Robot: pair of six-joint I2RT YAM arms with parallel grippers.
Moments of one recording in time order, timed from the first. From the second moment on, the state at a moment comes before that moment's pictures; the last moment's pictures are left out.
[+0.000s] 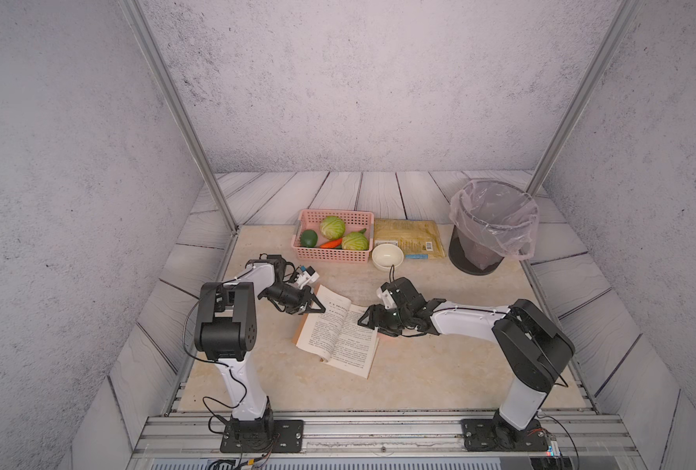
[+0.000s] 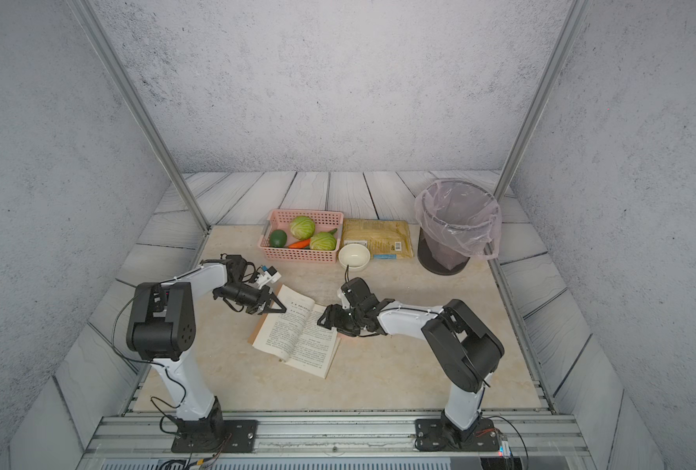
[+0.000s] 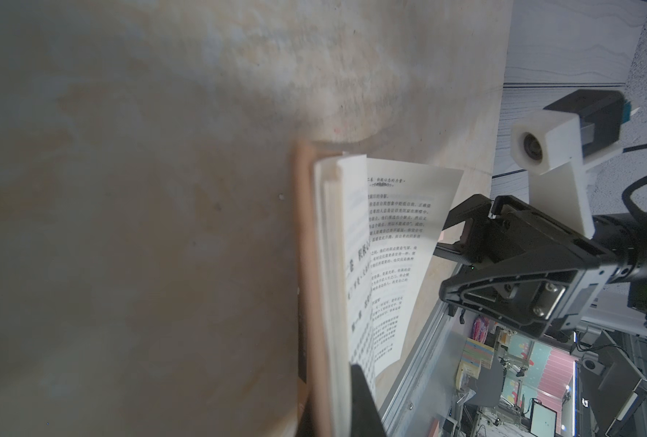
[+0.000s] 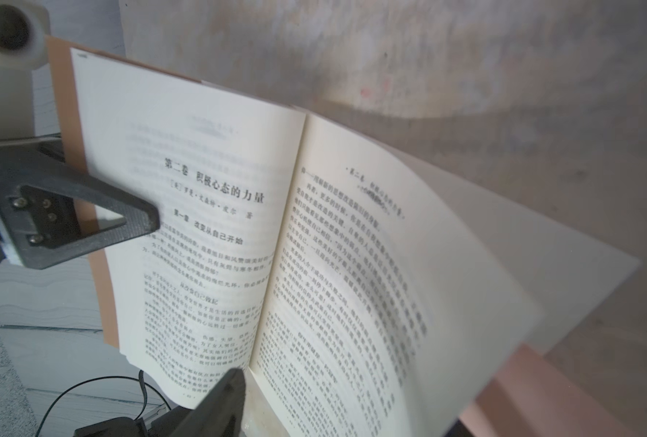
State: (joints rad) left arm -0.03 1.91 1.24 -0.96 0.89 0.25; right arm 0.75 1.76 0.95 -0.04 -0.45 0.88
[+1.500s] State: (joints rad) left arm -0.03 1.91 1.24 -0.97 0.90 0.27; right arm 0.84 1.95 1.12 0.24 -0.67 0.95
